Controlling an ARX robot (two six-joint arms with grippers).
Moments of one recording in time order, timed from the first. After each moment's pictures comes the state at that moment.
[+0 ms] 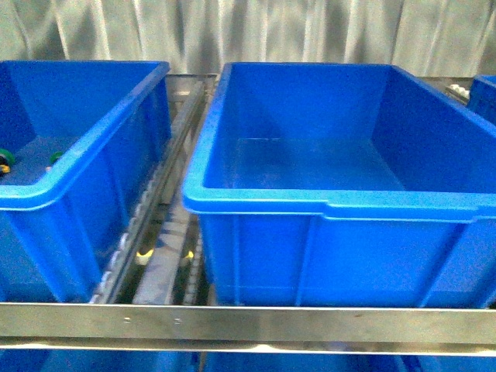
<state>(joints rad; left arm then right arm) 0.00 0.02 0.02 0.00 0.00 -0.01 -0.30 1.35 0.97 0.29 -0.41 0.11</state>
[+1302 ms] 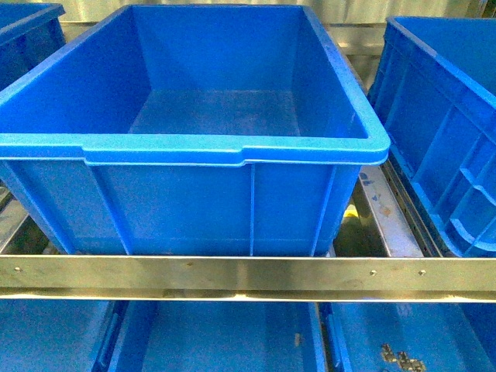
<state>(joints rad) 0.00 0.02 0.02 0.00 0.00 -0.01 -0.29 2.10 1.64 -0.08 -0.22 -0.29</state>
